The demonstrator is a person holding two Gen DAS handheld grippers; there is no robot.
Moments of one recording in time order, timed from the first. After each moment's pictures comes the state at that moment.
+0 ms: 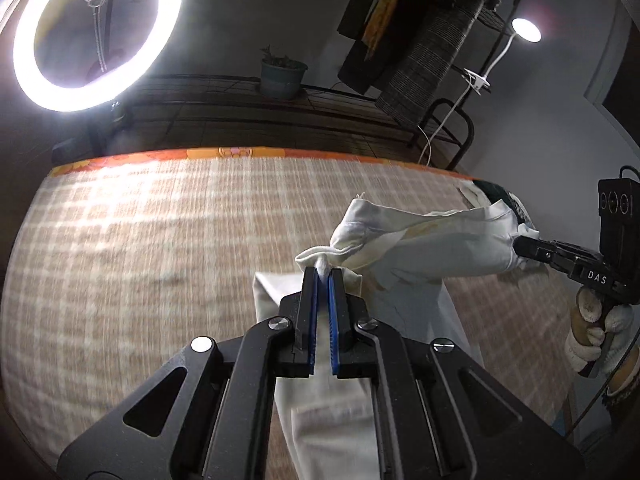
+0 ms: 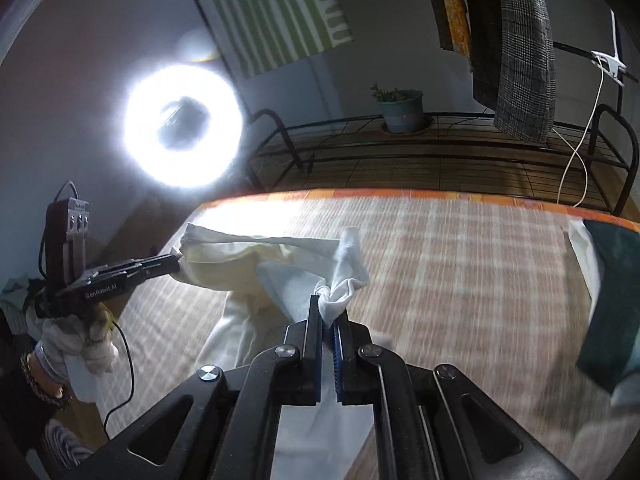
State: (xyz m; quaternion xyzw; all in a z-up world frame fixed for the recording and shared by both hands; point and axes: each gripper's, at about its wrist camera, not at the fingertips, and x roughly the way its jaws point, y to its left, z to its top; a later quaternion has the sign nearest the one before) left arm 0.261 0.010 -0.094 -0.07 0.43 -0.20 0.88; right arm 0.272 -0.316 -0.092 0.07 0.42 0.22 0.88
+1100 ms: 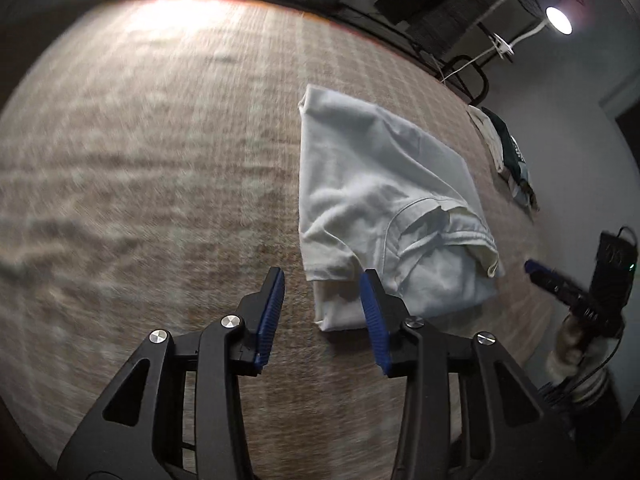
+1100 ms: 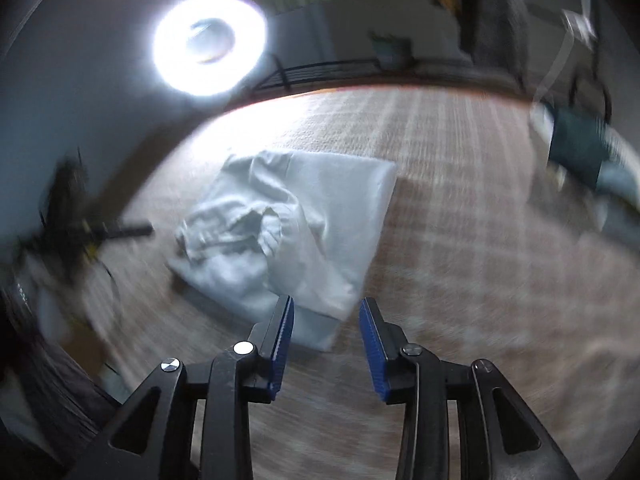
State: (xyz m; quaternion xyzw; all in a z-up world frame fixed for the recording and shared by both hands) left arm 0.151 0.063 -0.171 -0.17 0.56 -0.19 0.79; right arm 0.101 -0.325 -0.141 0.06 0.49 0.19 0.85
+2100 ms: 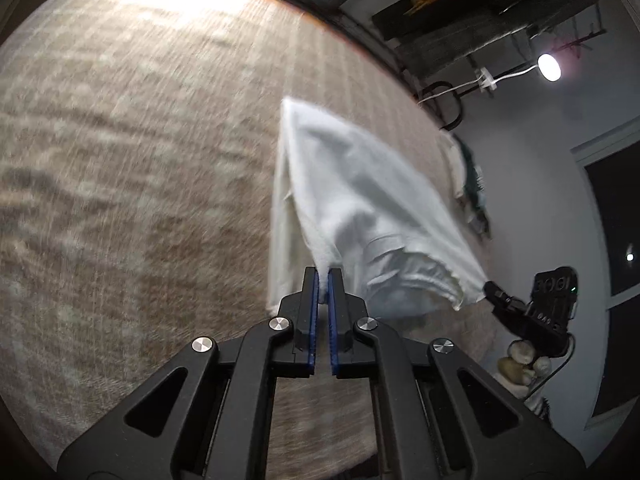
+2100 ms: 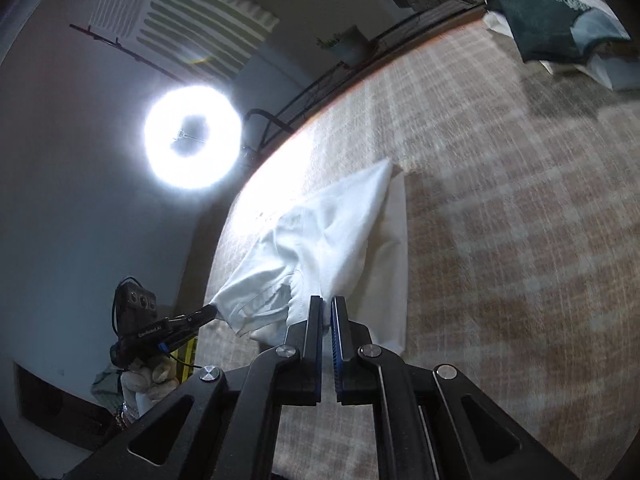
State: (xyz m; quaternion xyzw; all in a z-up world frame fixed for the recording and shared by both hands) left arm 0.145 0.075 -0.171 -0.26 0.55 -0.21 0.76; right arm 0.097 -0.369 -0.152 0.31 0.47 0.20 0.80
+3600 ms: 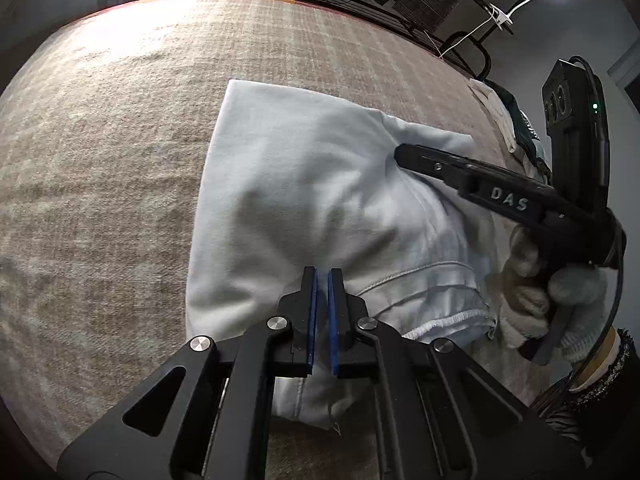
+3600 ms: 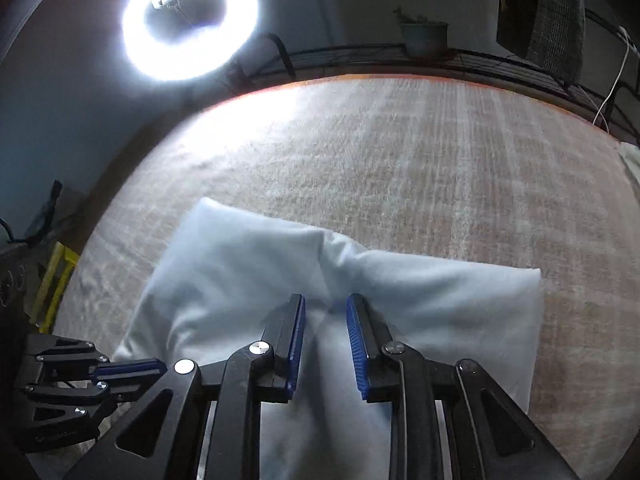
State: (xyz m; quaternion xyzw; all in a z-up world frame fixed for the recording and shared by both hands) left arm 0.173 -0.022 -0.189 -0.11 0.55 -0.18 0.81; right arm 0.249 -0.230 -0.207 0.03 0.49 0.20 0.85
